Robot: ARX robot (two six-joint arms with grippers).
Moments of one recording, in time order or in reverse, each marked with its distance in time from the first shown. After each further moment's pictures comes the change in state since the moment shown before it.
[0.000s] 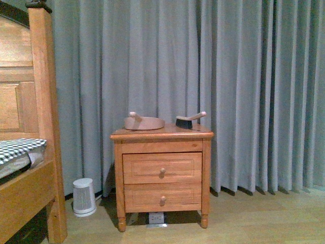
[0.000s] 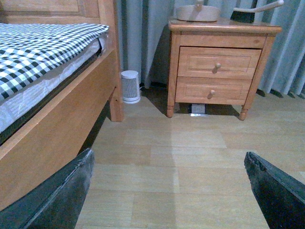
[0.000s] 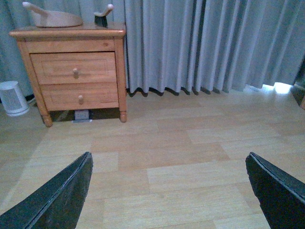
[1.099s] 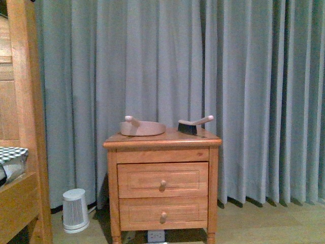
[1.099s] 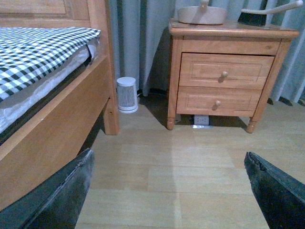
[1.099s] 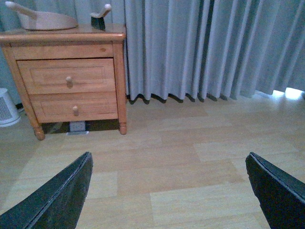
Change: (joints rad) left arm 0.000 0.000 0.000 0.000 0.000 0.000; right arm 0.000 0.000 0.000 0.000 0.000 0.000
